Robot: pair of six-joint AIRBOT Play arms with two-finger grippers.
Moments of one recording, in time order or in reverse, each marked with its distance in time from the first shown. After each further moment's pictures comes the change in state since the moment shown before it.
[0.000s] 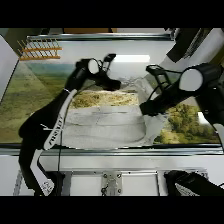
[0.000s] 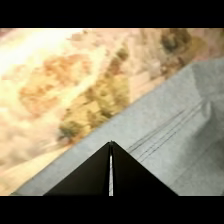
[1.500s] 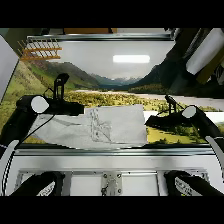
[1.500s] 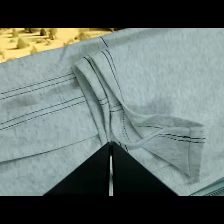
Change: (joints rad) left arm 0.176 0.853 -1.021 0.045 0.216 -0.016; right arm -0.463 0.036 -0.748 0.390 -0.591 -0.286
